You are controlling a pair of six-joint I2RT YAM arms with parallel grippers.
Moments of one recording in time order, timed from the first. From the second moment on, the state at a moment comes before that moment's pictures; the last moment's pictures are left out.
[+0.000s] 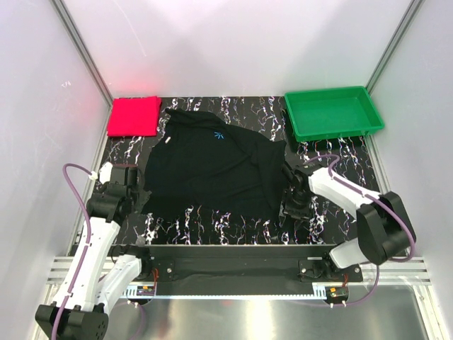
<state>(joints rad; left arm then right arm) -0.14 0.76 0.80 -0.98 -0.26 -0.95 0.47 1.44 0.88 -1.03 -0.13 0.72</state>
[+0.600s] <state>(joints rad) -0.15 0.77 0.80 -0.98 -0.24 -0.94 0.51 1.53 0.79 -0.88 -0.08 0.86</state>
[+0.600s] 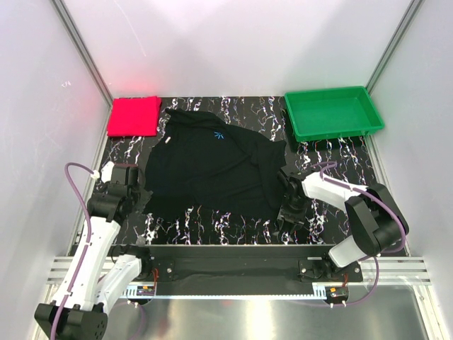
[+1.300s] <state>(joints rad) -0.18 0.73 0.83 -0.99 -0.24 -0.89 0.51 1.45 0.85 -0.86 0.02 0.91</state>
